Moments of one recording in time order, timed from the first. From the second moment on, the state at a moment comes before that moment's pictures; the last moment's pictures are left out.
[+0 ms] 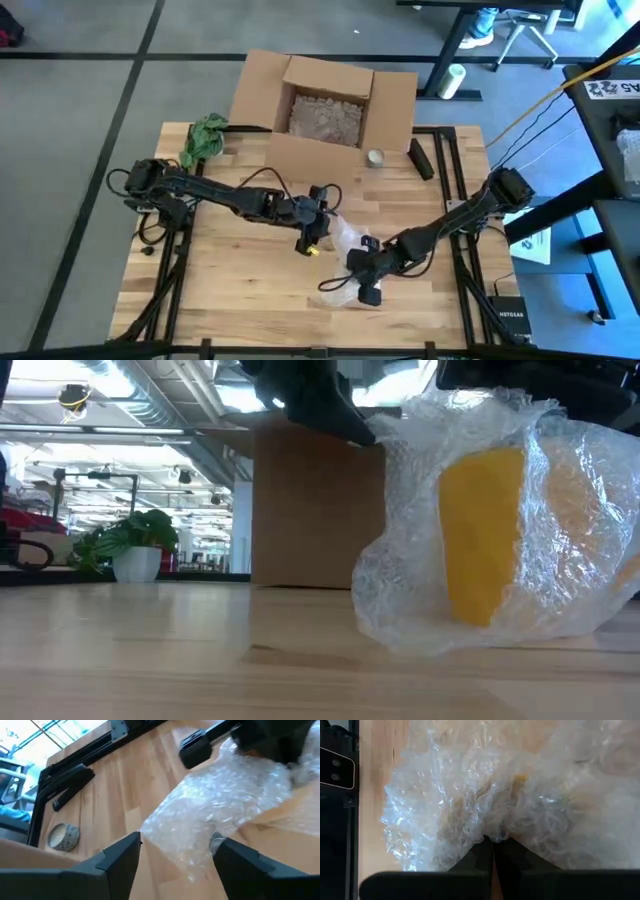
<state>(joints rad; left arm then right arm) -0.13 1.69 1.25 -0.20 -0.22 0.40 0.49 1.67 1.04 -0.41 0.06 0.62</state>
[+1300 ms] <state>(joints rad) -0.14 1.80 1.25 -0.08 -0.17 0.33 0.49 1.67 1.04 -0.40 0.06 0.62</state>
